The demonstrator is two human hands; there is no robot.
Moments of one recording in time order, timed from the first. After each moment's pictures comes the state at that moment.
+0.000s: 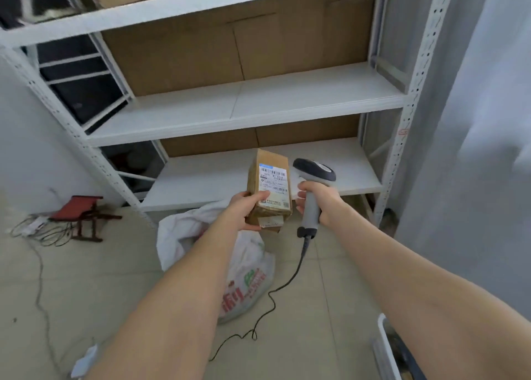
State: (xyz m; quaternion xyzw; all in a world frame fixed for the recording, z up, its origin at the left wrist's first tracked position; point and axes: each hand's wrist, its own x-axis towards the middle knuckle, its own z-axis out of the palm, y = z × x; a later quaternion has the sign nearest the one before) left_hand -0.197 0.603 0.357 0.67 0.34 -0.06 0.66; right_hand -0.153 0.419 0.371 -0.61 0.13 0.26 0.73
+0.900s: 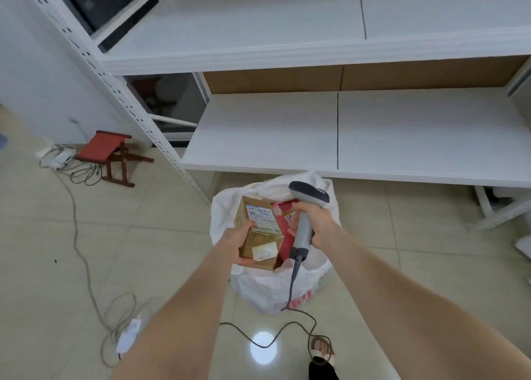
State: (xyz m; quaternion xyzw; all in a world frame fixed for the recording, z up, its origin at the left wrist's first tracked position) left_hand -0.163 1.001 0.134 0.53 0.57 -0.14 0.61; right_hand -0.068 0.841 0.159 -0.59 0.22 0.40 0.67
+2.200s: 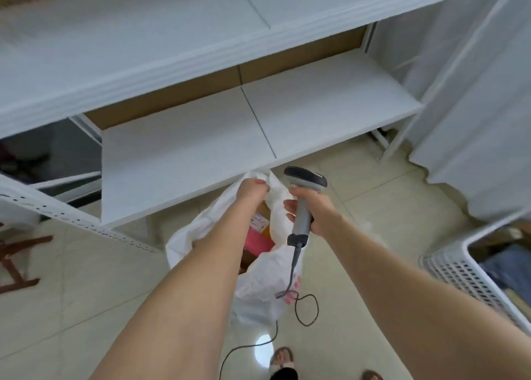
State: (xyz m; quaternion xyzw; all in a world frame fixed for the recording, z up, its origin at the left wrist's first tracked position) left_hand -0.013 0.981 0.157 0.84 0.22 -0.23 0.43; right_hand -0.065 0.841 0.167 -0.53 0.34 0.22 0.75
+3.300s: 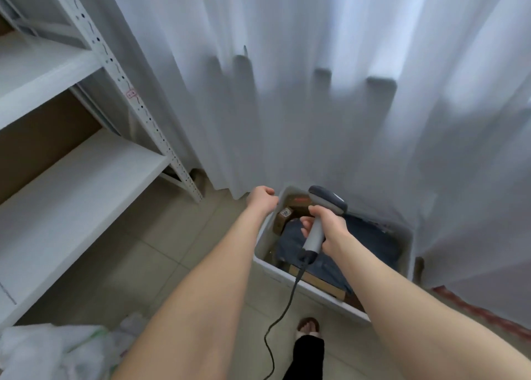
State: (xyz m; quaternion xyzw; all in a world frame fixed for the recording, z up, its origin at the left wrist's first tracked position) left_hand -0.162 0.220 0.181 0.88 -0.13 -0.32 0.33; right_hand -0.304 0.153 0.169 -0.29 0.56 -0.13 0.77
